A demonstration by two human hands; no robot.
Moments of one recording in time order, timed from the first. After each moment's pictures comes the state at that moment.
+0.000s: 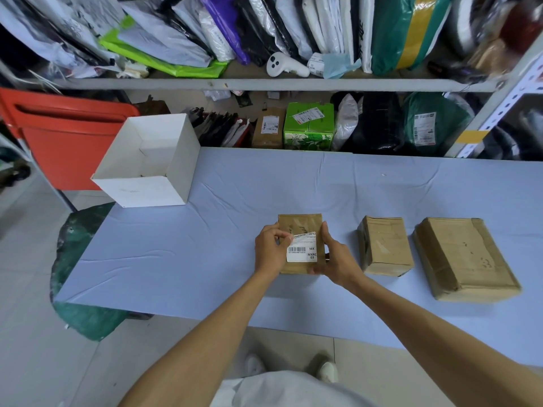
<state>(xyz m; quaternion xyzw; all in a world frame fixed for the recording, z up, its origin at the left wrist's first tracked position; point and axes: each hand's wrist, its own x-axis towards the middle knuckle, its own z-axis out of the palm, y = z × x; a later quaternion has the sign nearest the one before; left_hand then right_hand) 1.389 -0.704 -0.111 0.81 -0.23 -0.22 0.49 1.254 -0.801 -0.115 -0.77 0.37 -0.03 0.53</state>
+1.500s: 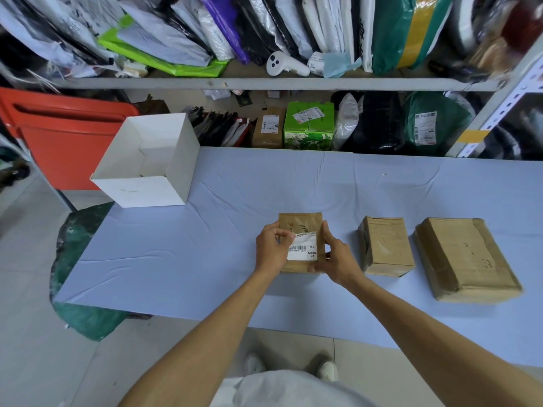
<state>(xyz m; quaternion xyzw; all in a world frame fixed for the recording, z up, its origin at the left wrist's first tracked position) 1.390 -0.707 -0.106 0.81 -0.21 -0.24 0.49 1.257 -0.798 -0.106 -0.75 0.40 -0.03 0.53</state>
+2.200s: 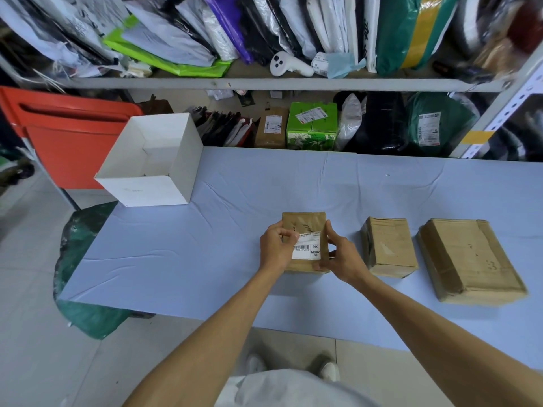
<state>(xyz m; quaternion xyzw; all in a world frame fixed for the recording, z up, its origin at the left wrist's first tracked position) 1.388 -0.709 -0.103 0.82 -0.21 -0.24 0.48 1.256 -0.807 -0.106 -0.75 0.38 -0.04 0.54</state>
